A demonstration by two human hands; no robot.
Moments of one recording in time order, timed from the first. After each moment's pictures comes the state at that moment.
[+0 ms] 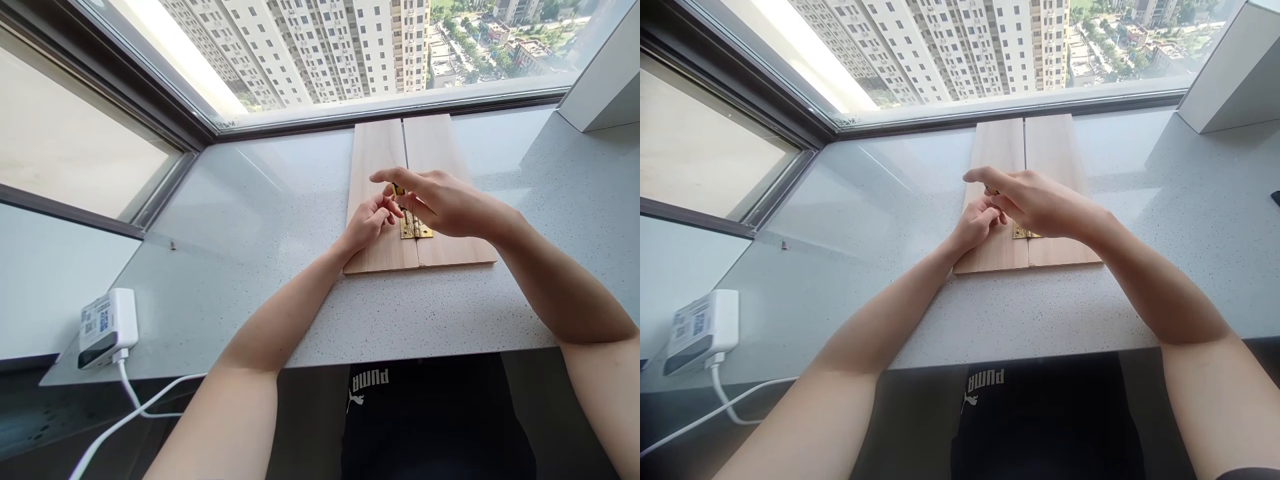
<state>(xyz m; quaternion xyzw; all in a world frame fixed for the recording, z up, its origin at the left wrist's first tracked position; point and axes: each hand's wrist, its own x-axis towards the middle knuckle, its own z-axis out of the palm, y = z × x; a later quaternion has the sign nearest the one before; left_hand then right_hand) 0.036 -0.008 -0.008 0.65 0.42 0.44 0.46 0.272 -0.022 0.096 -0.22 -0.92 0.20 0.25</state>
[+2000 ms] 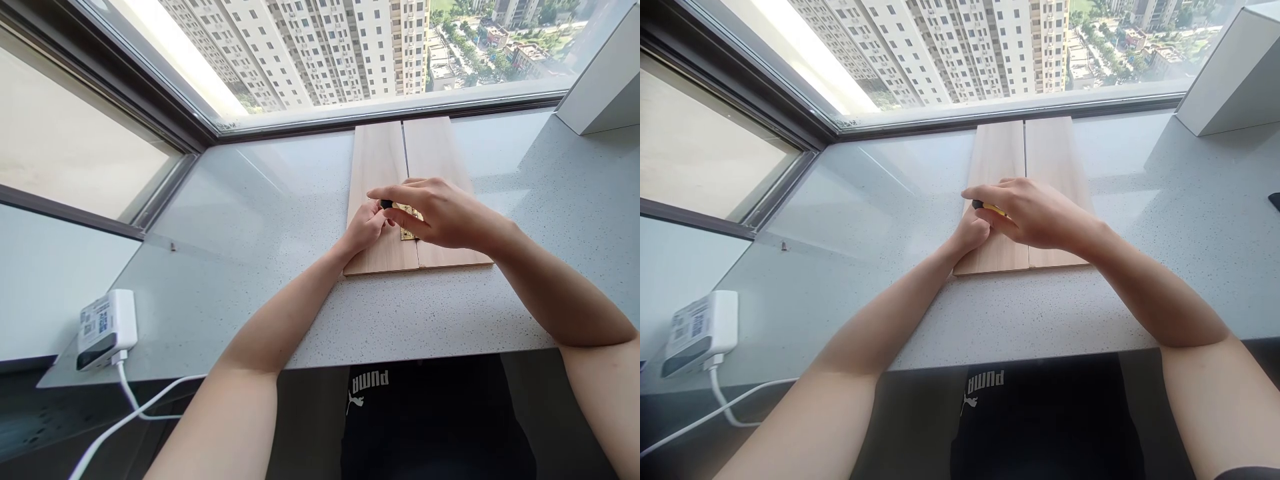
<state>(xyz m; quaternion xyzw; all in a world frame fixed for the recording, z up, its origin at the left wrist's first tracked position) 0.030 -0.006 -0.017 0.71 0.41 0.44 0.37 0.264 -0.041 0.105 -0.24 -0.92 0.18 0.24</state>
